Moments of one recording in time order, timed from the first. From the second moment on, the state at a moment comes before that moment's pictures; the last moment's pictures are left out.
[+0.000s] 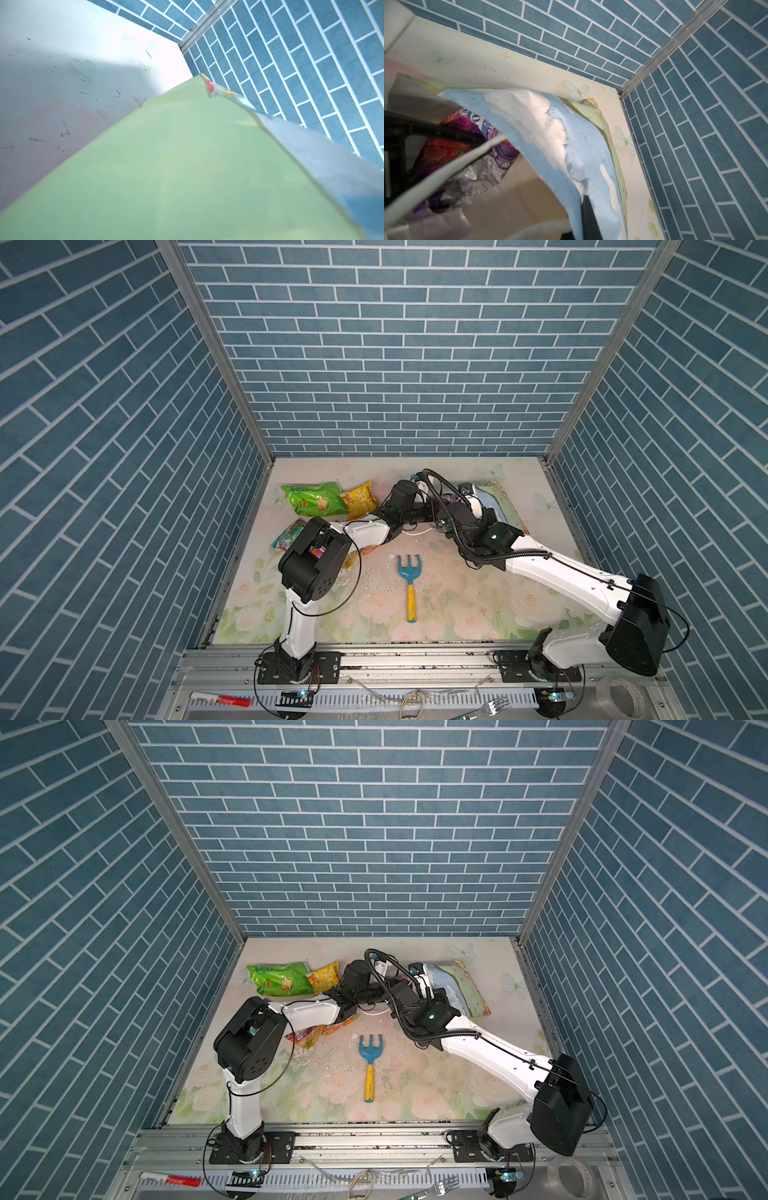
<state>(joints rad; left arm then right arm) -0.65 1.99 1.27 0.36 0.47 -0.74 0.90 1.39 1.12 -0.66 0.98 0.32</state>
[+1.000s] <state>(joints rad) -0.65 1.74 1.21 0.21 0.44 -0.65 0.90 1.39 1.11 -0.65 0.98 0.33</state>
